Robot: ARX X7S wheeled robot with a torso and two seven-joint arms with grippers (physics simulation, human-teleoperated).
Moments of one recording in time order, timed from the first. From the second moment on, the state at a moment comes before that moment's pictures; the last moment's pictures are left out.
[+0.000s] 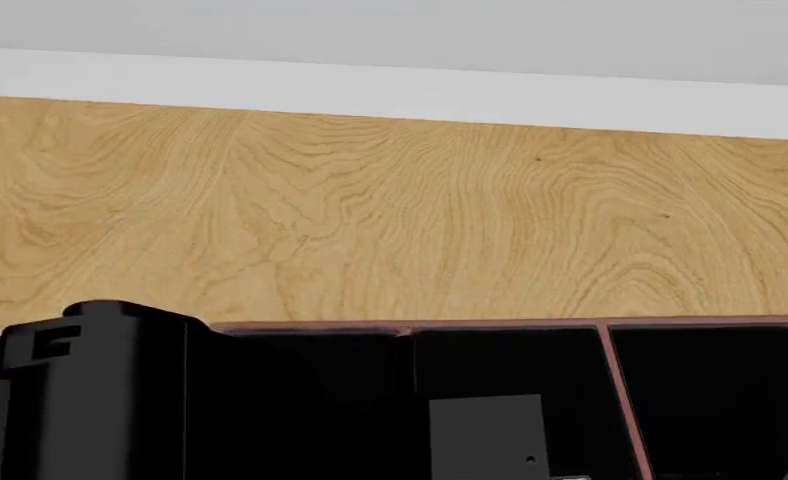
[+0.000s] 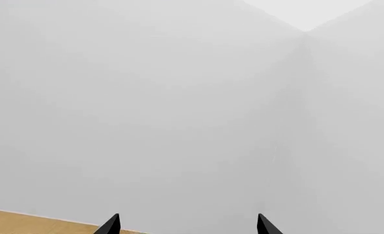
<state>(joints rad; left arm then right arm) -1.49 -0.13 1.38 0.07 -1.06 -1.08 0.16 1.46 1.57 -2.19 -0.70 0.50 -0.37 1.42</state>
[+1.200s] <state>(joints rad) -1.41 -0.08 1.46 -0.08 -0.94 -0.94 0.21 1.45 1.57 -2.18 -0.70 0.52 -0.36 1.39</state>
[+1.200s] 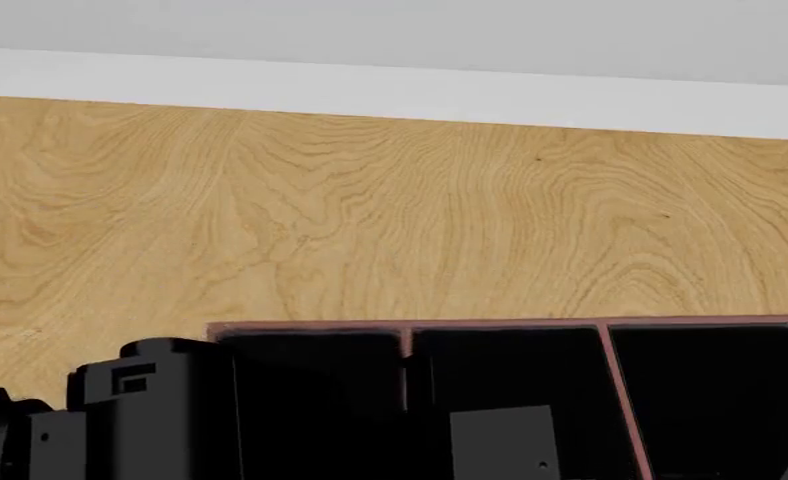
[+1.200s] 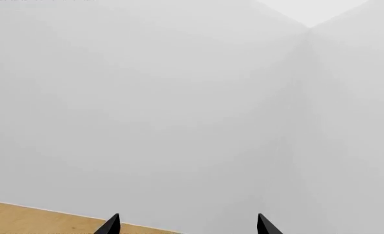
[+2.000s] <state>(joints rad) -1.33 -0.03 1.53 -0.23 -0.85 -0.82 0.25 1.43 1.57 -2.18 -0.67 0.53 -0.39 1.38</state>
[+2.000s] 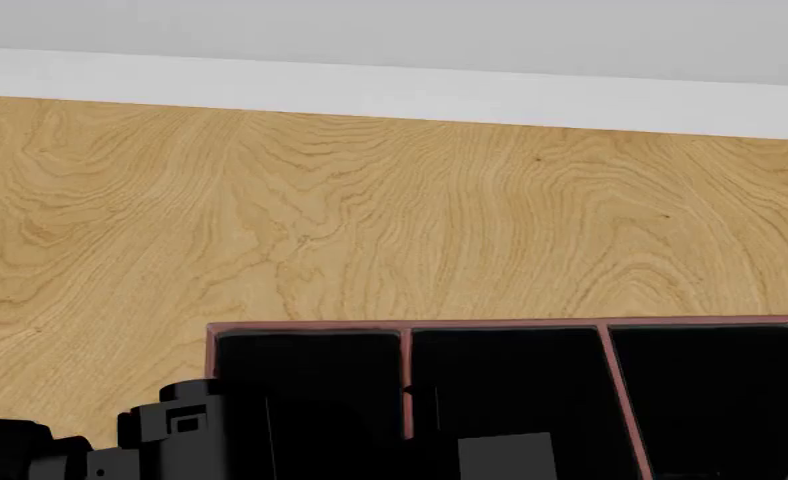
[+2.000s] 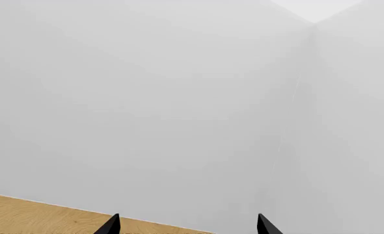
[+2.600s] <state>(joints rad) -1.30 0.00 1.55 -0.30 -0.83 -0.78 0.23 1.42 1.57 -2.19 -0.65 0.52 -0.42 1.38</state>
